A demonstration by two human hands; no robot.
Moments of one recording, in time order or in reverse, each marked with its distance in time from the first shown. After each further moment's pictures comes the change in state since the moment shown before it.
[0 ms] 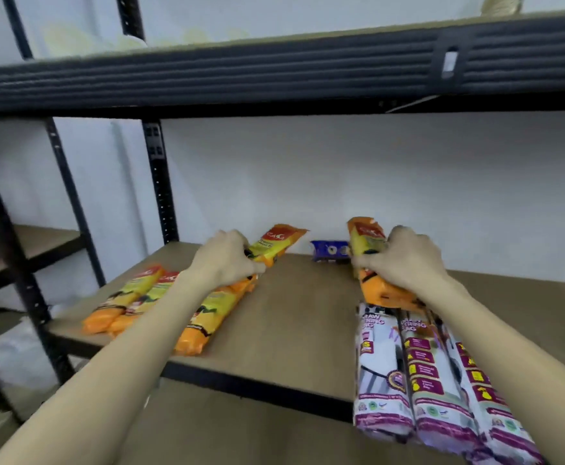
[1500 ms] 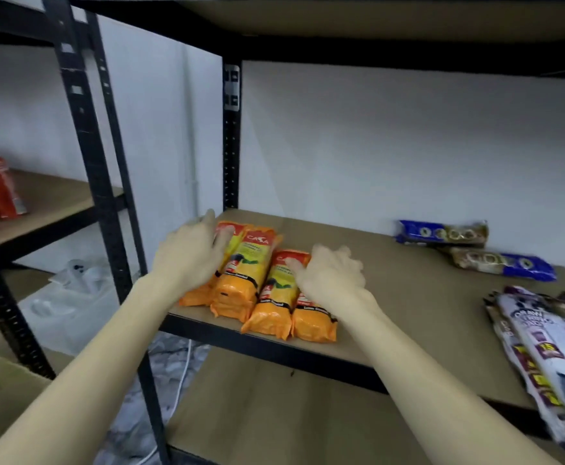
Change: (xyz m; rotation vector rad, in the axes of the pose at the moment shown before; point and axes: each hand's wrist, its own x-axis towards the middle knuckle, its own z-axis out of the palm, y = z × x) left_hand -0.038 -0.242 -0.025 -0.030 0.154 -0.096; right_hand -0.067 -0.256 0.199 -0.095 -0.266 0.016
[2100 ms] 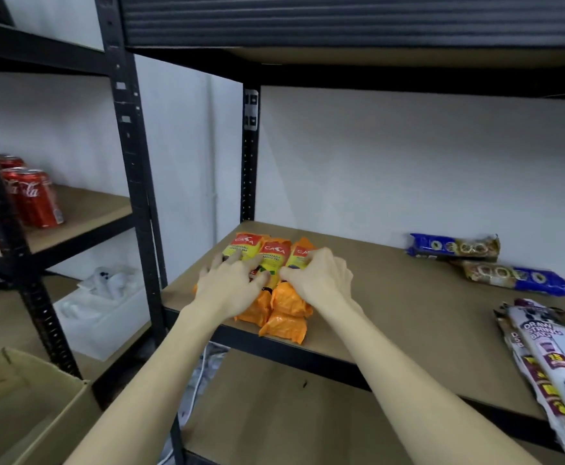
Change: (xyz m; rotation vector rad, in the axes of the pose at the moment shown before) left_hand -0.023 0.010 0.026 0.098 -0.240 -0.011; right_hand -0.012 -0.023 0.005 0.340 0.109 -0.026
